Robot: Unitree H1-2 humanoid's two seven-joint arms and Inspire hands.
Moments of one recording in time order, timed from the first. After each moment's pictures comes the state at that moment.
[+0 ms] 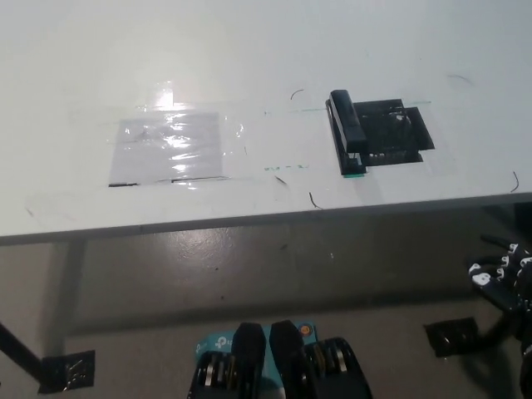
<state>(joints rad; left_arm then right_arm) 0.23 0.23 0.43 -0.18 -0.20 0.25 -0.01 -0.18 -0.12 -0.19 0.11 0.07 0.21 -0.03</state>
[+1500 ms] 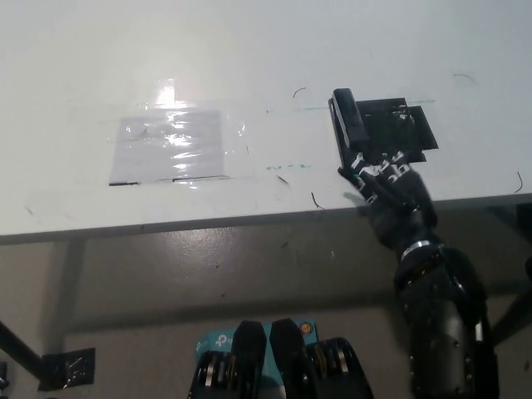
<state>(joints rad) 0.22 0.23 0.41 -0.12 -0.19 0.22 -0.03 -0.48 0.21 -0.18 0.03 0.64 0.47 -0.37</state>
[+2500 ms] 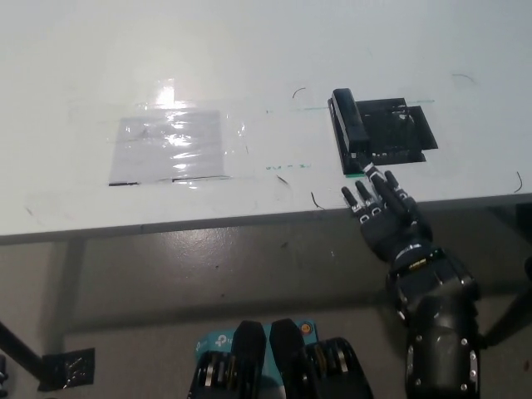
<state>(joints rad) 0.21 0.23 0.41 -0.12 -0.19 0.18 -0.03 -0.53 0.26 -0.27 0.04 0.90 0.47 -0.68</state>
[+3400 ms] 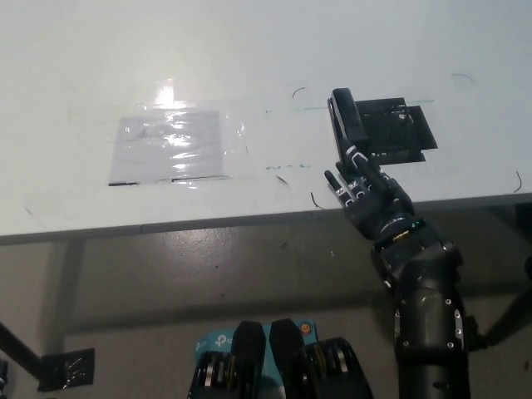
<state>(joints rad) 0.23 0.23 0.41 -0.12 -0.19 0.17 -0.03 -0.64 0.24 -0.30 0.23 0.87 0.46 -0.65</state>
